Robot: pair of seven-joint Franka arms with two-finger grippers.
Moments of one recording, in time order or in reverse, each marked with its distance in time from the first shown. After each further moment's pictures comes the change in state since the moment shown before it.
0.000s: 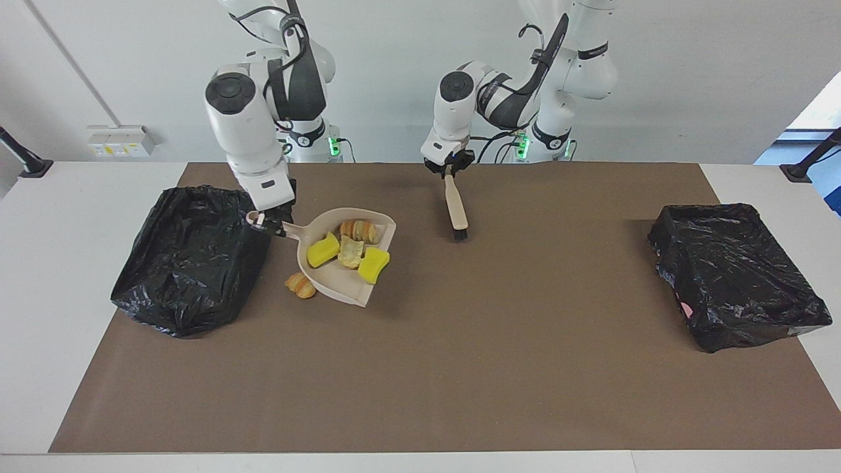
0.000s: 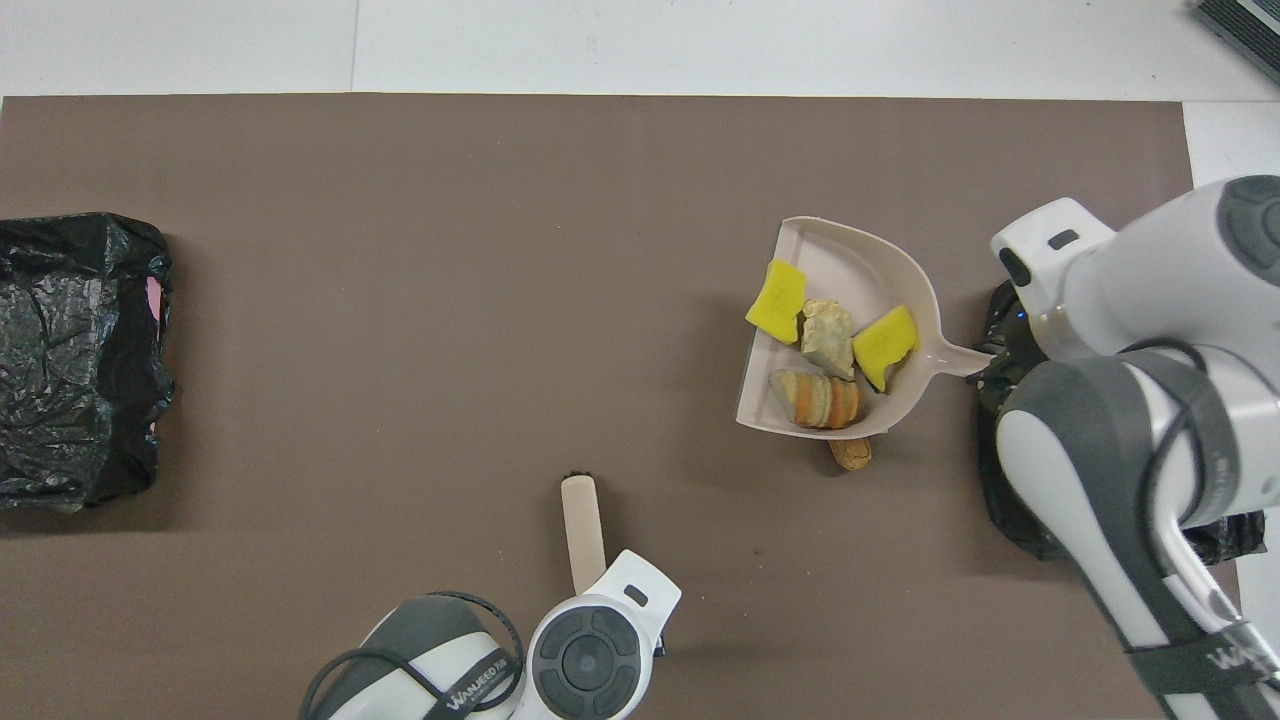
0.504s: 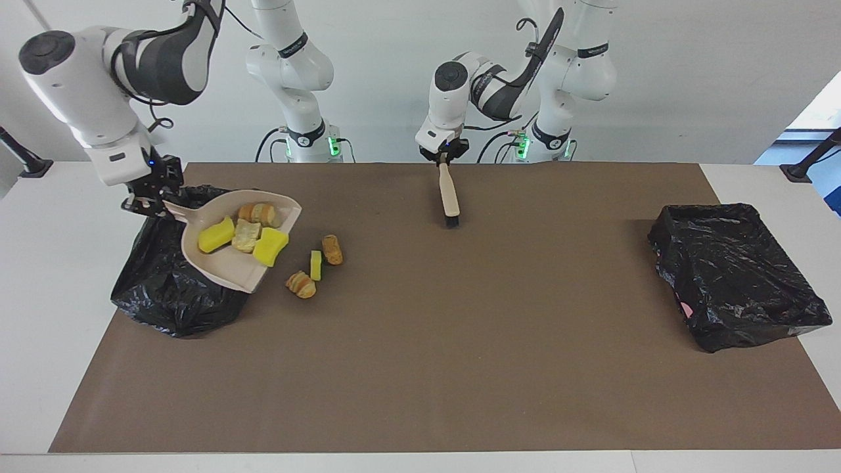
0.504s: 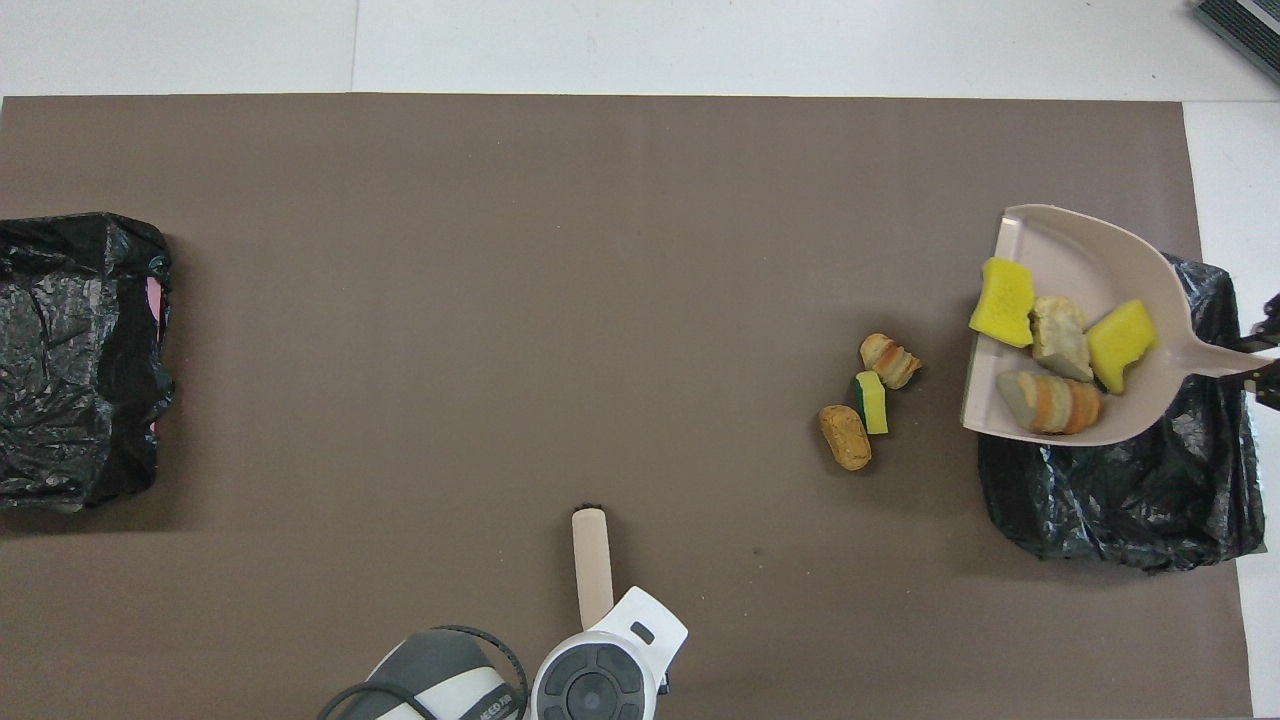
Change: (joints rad) left arm -0.046 -0.028 0.007 -0.047 -0.051 -0.002 0.041; right arm -0.374 0.003 -0.022 0.102 0.004 -0.085 -0.413
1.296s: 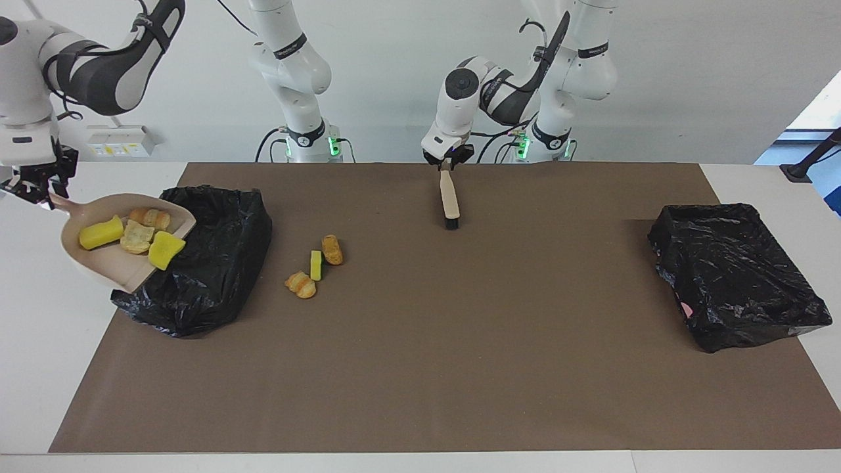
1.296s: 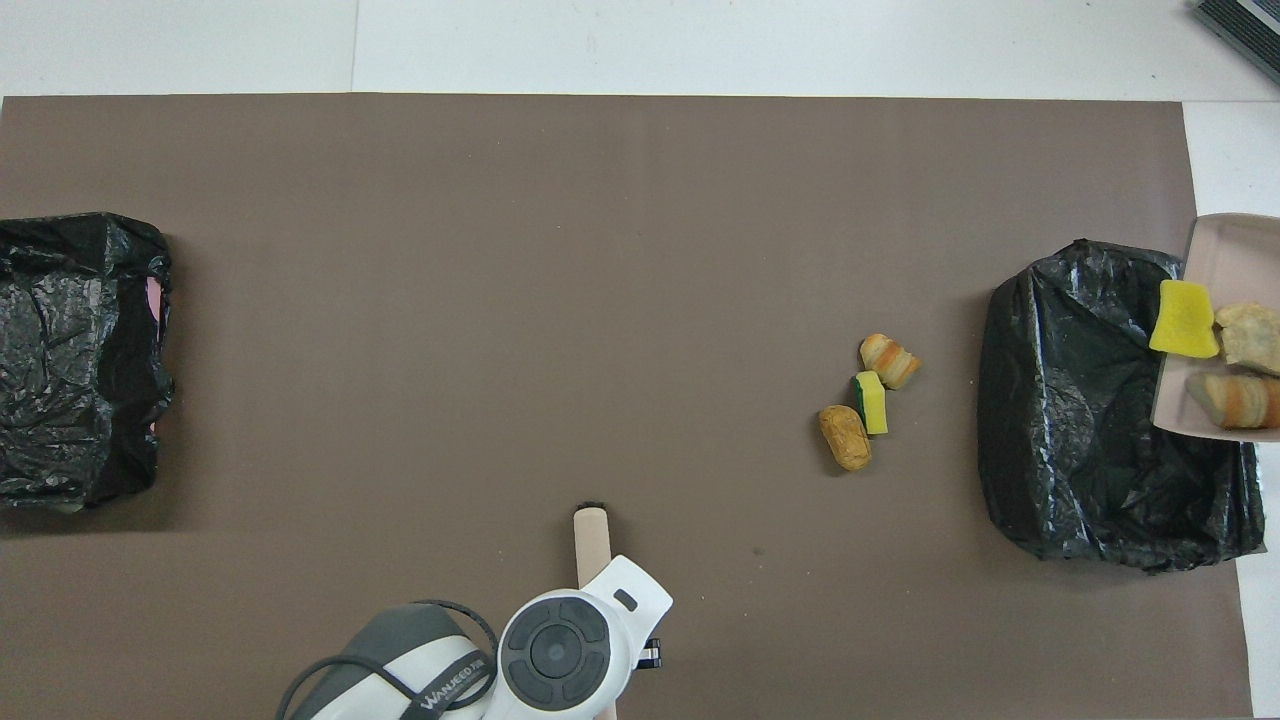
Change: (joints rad) left arm 0.074 0.008 0.020 0.039 -0.031 -0.004 0.145; right arm -0.140 0.046 -0.024 0.005 -0.349 0.297 -0.053
